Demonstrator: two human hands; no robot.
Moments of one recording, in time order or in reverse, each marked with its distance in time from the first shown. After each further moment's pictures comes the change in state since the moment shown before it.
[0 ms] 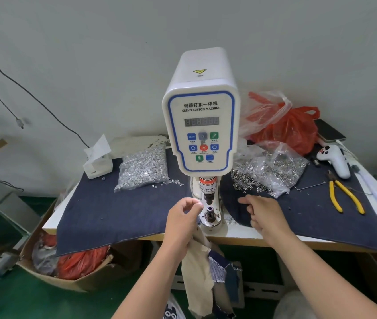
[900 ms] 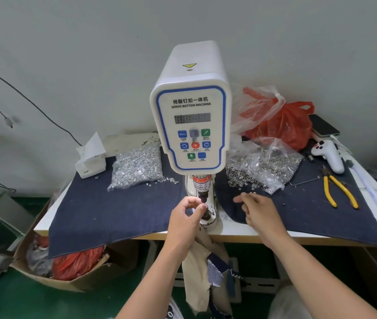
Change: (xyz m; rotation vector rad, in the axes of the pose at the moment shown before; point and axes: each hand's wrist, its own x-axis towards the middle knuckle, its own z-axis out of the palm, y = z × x) left_hand -0.001 -0.012 0.013 0.010 -0.086 0.131; right_hand 0.002 0.015 -0.007 -0.109 -0.033 -0.183
